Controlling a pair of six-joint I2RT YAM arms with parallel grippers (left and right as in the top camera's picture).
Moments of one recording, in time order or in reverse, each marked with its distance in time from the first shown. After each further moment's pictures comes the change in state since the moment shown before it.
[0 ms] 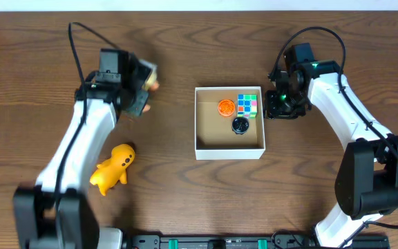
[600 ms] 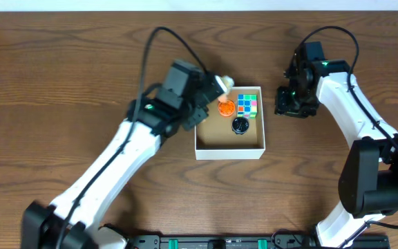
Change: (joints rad) left arm -0.418 -0.010 0.028 0.032 0.014 0.108; right arm -0.064 0.000 0.000 0.013 0.111 0.121
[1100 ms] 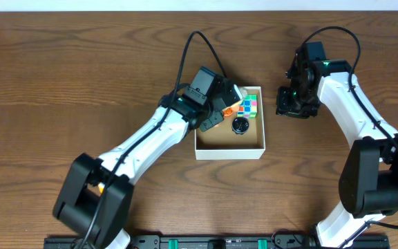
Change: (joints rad) left arm -0.043 0.233 0.000 0.137 0.016 0.000; right arm -0.002 0.000 0.000 -0.011 0.003 0.007
